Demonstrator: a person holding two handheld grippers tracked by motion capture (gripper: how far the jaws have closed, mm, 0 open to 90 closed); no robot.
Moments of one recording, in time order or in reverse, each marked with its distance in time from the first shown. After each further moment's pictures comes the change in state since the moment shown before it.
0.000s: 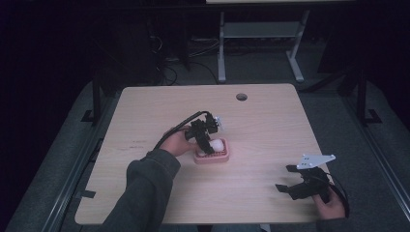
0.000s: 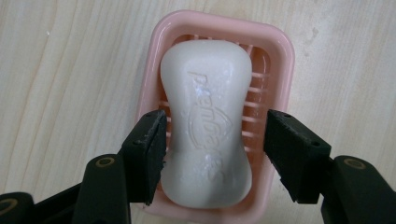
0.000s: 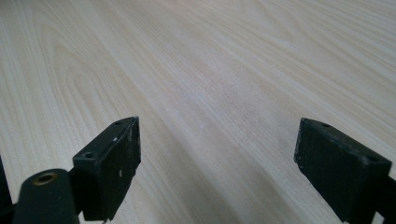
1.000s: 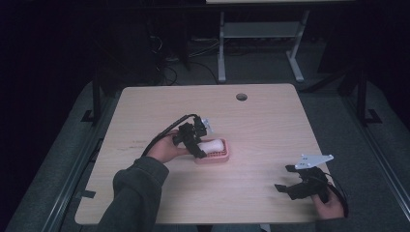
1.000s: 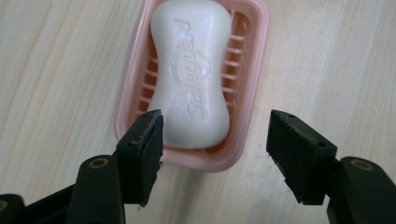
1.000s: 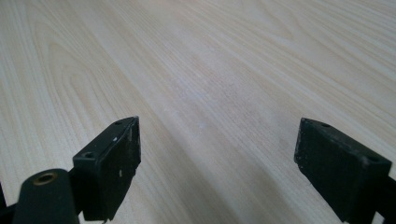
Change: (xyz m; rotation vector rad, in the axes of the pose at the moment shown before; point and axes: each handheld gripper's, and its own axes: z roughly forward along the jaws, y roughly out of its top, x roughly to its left) left arm -0.012 -0.036 -0.019 -0.053 -0.006 -0.043; right arm 0.002 0.001 0.002 0.014 -0.014 -0.001
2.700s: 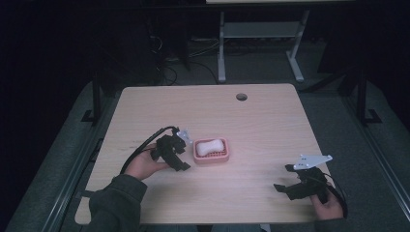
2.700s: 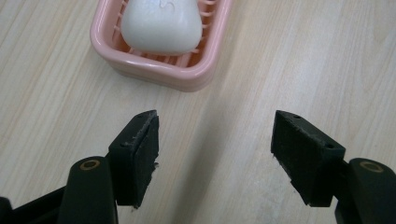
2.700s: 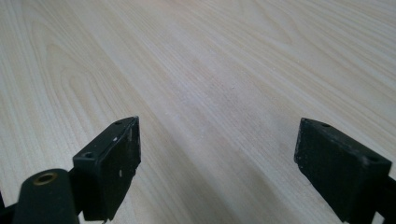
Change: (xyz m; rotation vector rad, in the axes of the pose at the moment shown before) left arm -0.023 -0.064 -0.018 -0.065 0.012 -0.048; right arm 0.006 0.004 -0.001 0.006 -0.023 -0.008
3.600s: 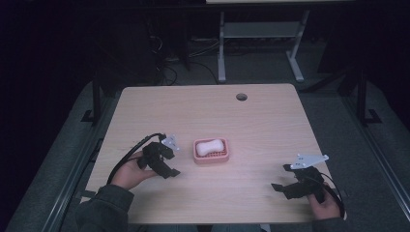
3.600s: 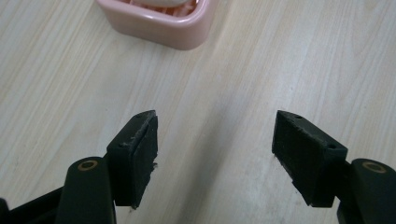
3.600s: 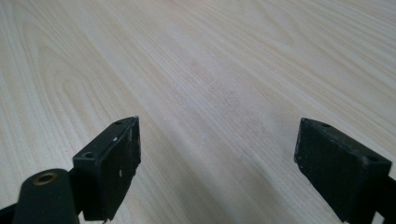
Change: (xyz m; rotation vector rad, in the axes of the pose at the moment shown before) left arm -0.011 -0.038 -0.014 -0.039 0.019 -0.033; right arm 0.002 0.003 0.006 0.006 -0.014 0.002
